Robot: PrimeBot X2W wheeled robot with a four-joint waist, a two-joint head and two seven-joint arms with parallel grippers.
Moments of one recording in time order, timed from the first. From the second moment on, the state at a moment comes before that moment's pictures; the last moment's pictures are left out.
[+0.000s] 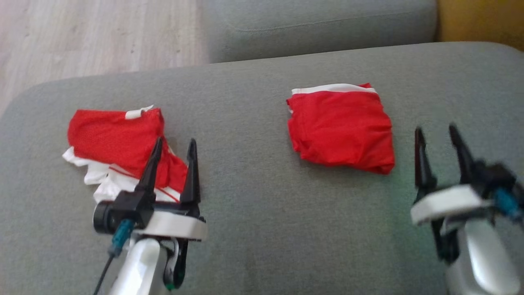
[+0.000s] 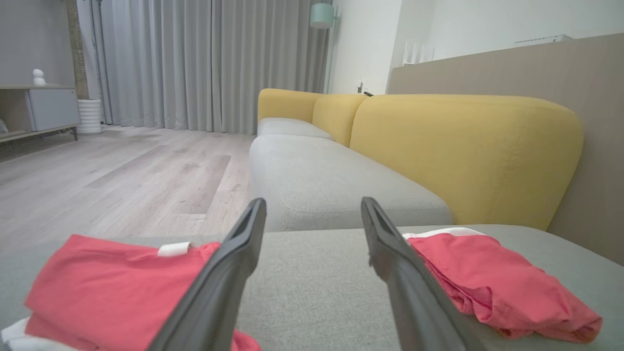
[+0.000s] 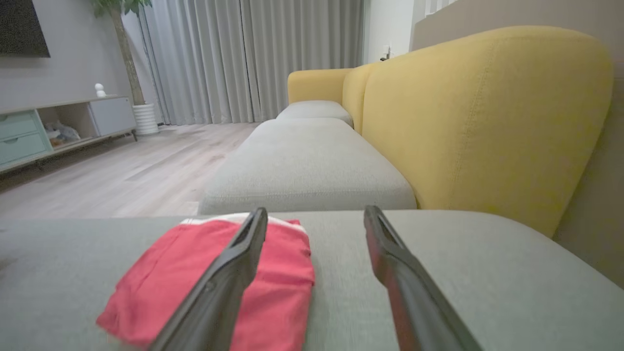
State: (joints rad) left arm -0.23 0.04 -0.26 0.32 -0.25 0.02 -0.26; right arm -0.25 -0.09 -0.04 0.43 0.06 0.13 -0.25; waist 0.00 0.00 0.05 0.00
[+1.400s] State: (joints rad) left arm -0.37 0.04 -0.36 0.31 -0.29 0.04 -0.26; right arm -0.71 -0.12 -0.17 0.91 -0.14 0.13 -0.23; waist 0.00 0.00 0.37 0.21
